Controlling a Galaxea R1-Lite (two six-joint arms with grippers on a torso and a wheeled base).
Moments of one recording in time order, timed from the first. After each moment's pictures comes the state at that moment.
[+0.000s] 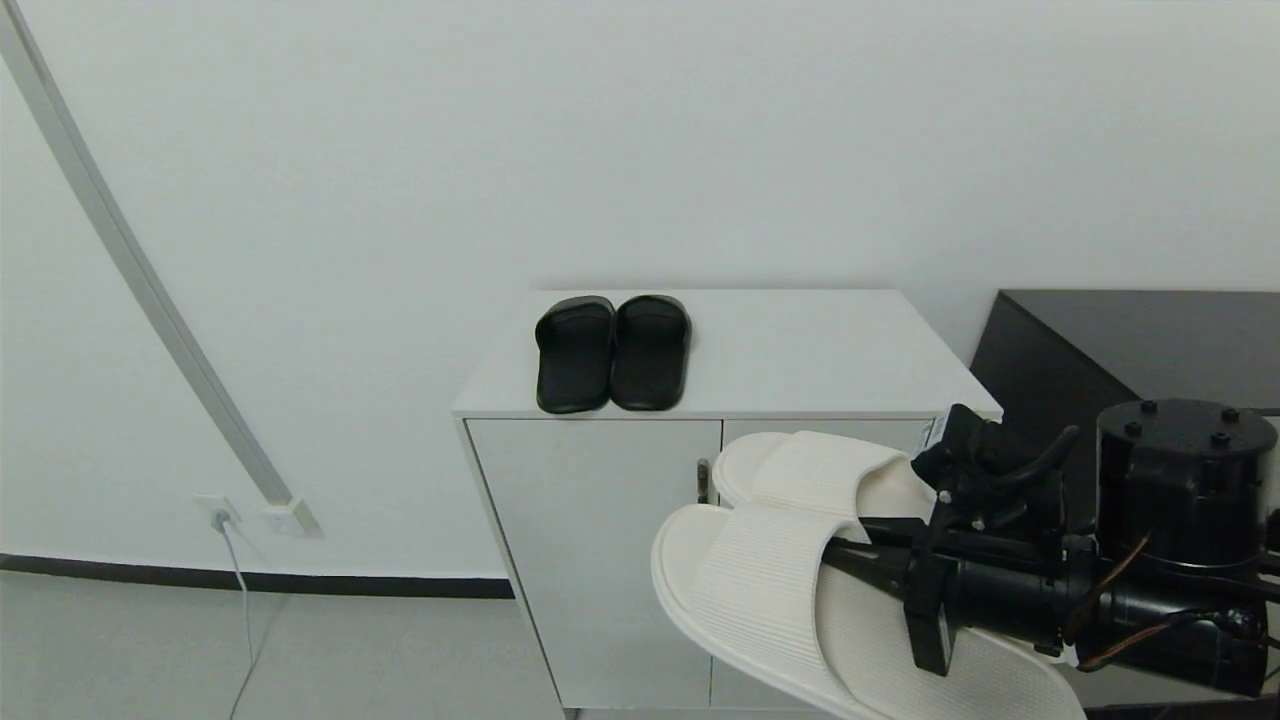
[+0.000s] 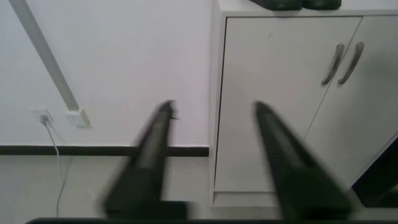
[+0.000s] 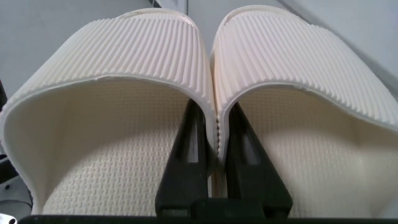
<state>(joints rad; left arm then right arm) 0.00 0.00 0.00 0.00 0.04 0.02 0.69 1.55 -0.55 -0.73 0.25 -0.20</state>
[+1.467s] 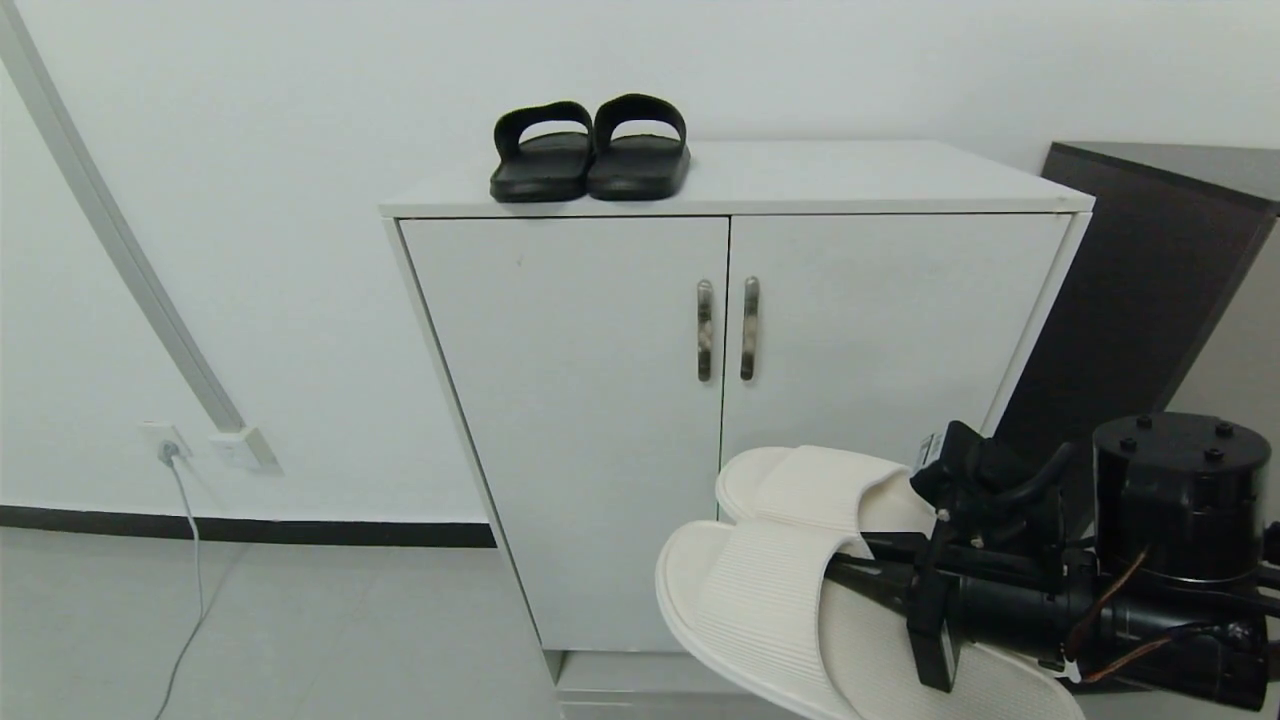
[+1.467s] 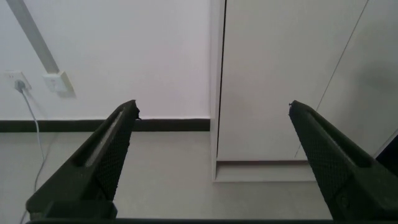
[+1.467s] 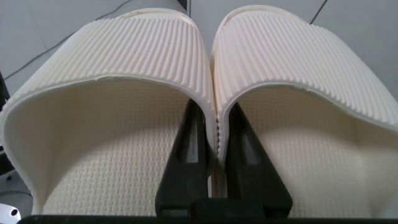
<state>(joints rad) 0.00 0.00 0.00 0.01 0.03 0.03 0.70 1.55 -0.53 -0.73 0.25 -0.20</state>
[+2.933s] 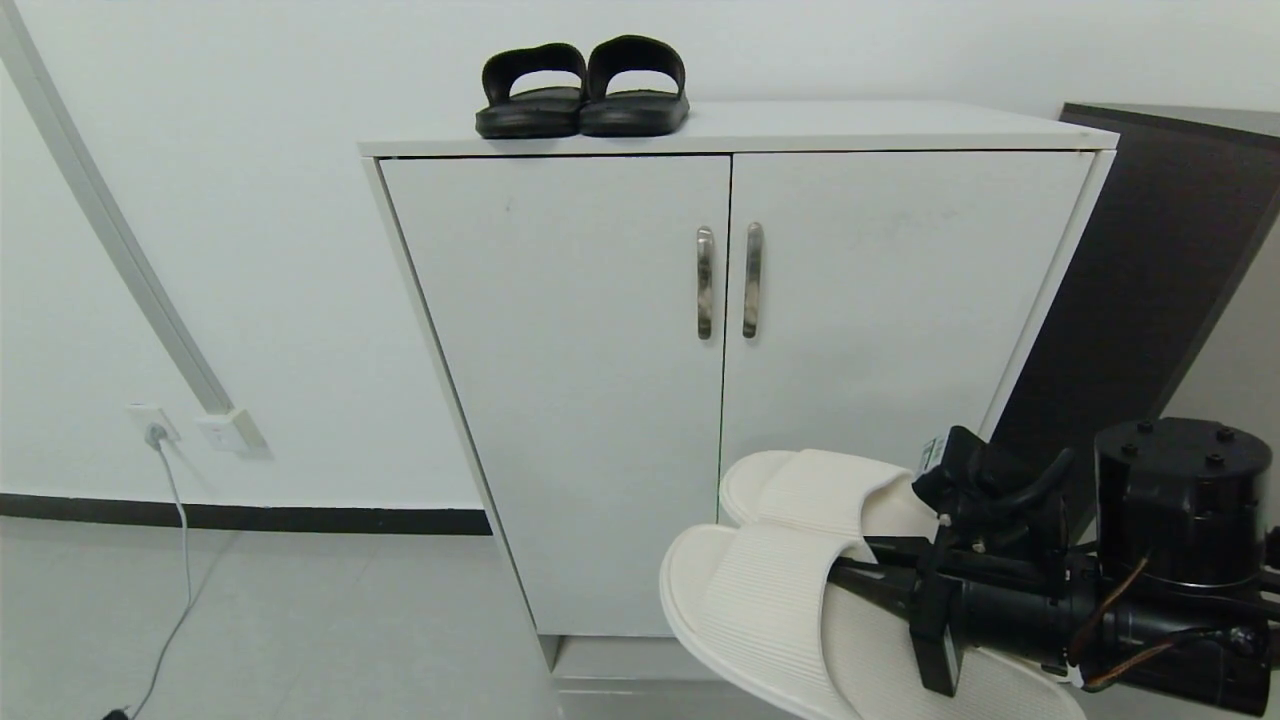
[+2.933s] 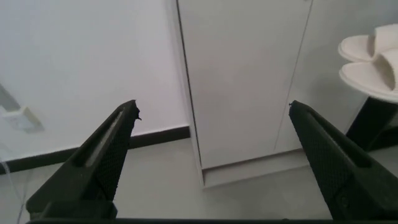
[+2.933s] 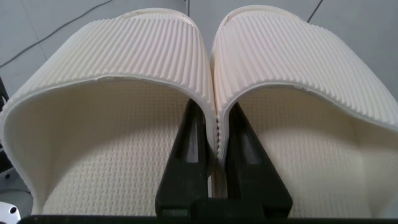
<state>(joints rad) -0.01 0.43 -0.30 -0.05 -0.18 0.12 0.70 1.55 -0.52 -0.73 0.24 -0.20</state>
